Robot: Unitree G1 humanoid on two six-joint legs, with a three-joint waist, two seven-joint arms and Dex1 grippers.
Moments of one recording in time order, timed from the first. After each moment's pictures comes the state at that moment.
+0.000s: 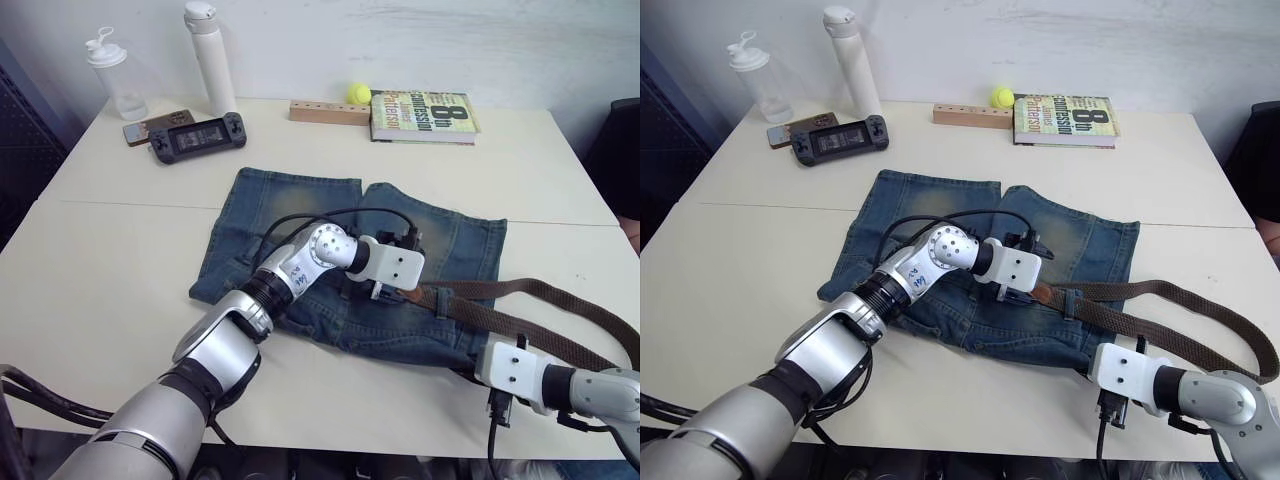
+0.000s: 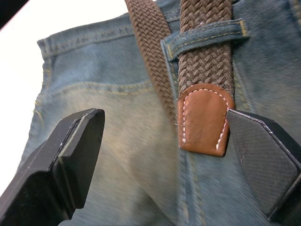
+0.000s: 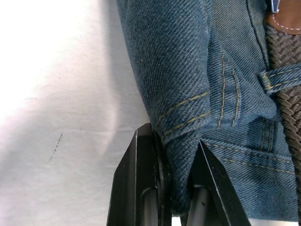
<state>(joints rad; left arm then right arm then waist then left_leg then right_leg) -1.09 0.09 -0.60 0.82 0.26 -0.39 -0.79 0.40 -1.00 -0.15 -0.49 0.13 0.12 0.86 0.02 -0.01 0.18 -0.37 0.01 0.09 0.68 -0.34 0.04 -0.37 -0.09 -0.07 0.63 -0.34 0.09</state>
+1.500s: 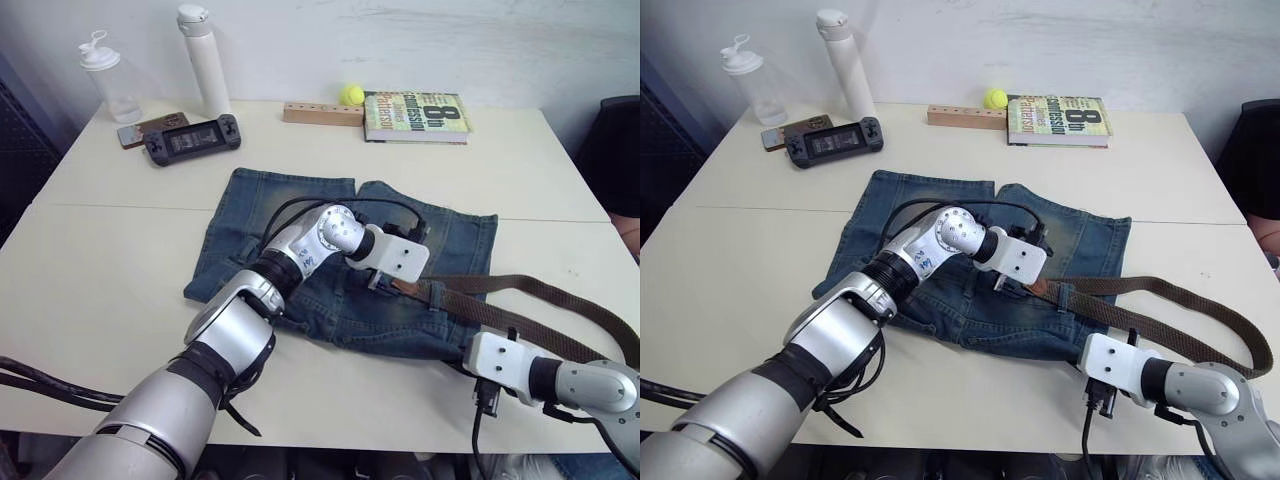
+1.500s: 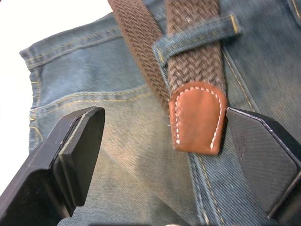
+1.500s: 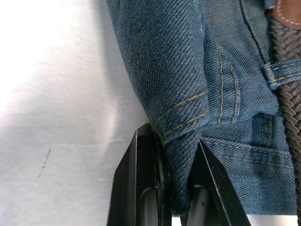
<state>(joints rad) -1.22 0.06 -0.56 1.00 0.39 -0.48 -0.87 0.31 -0.94 -0.11 -0.52 0.08 0.23 0.87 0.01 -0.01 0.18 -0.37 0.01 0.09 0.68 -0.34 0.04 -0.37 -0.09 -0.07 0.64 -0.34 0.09</state>
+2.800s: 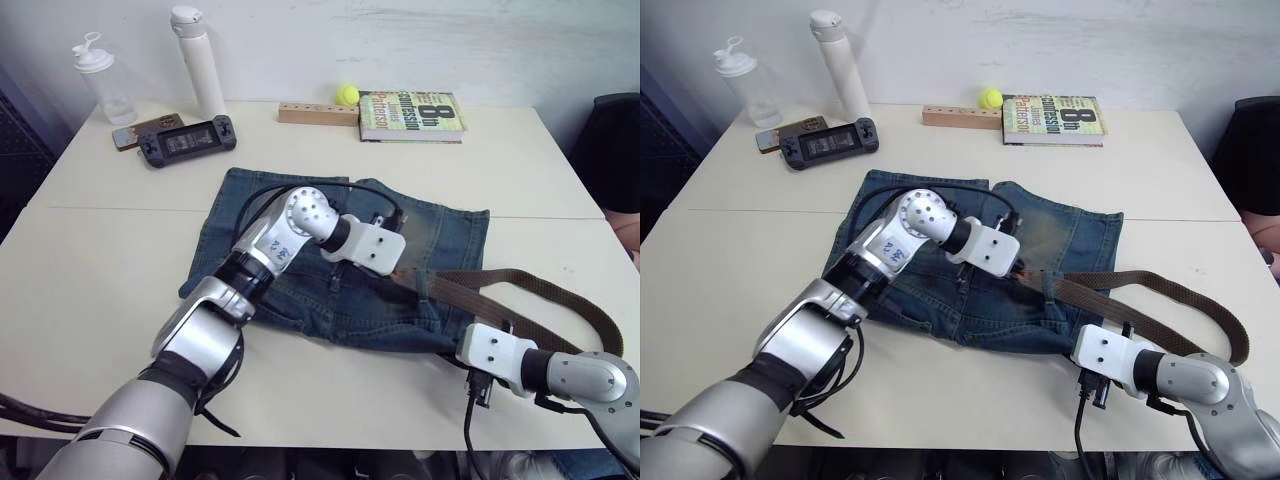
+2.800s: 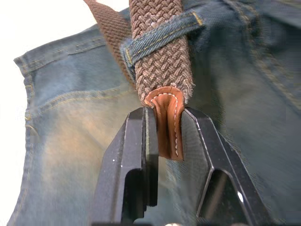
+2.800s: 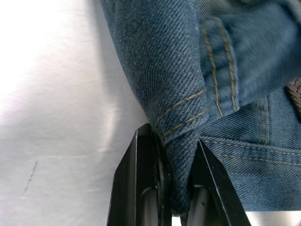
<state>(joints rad) -1.05 0.28 -0.47 0.50 0.26 -0.19 -1.19 0.24 -0.93 -0.06 -0.53 0.07 0.30 0.87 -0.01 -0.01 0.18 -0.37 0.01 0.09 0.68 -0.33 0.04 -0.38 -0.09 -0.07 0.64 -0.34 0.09</state>
